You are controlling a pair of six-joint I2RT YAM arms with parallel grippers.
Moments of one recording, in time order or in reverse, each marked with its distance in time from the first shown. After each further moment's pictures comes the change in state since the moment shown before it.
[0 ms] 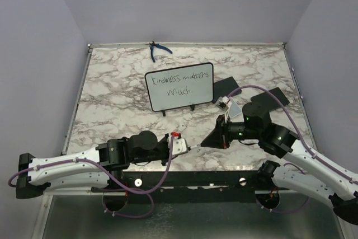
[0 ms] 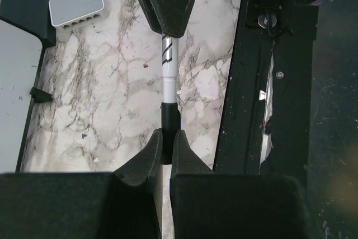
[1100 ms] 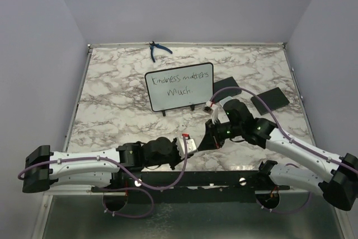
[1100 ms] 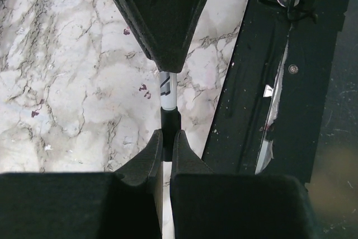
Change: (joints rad) left arm -0.009 0.179 -0.116 0.195 -0.055 -0.160; right arm -0.027 0.221 -0.043 0.021 -0.095 -0.068
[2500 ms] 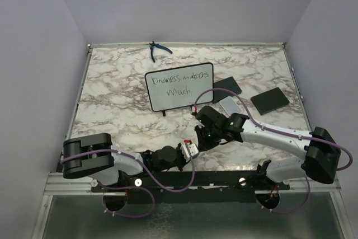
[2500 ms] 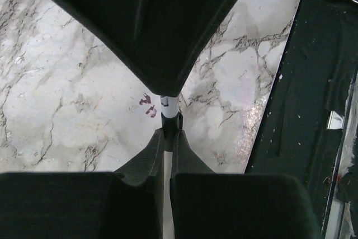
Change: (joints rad) left arm 0.013 0.521 -0.304 0.941 -0.083 -0.014; right arm 0.186 0.328 0.190 -0.278 0.509 0.093
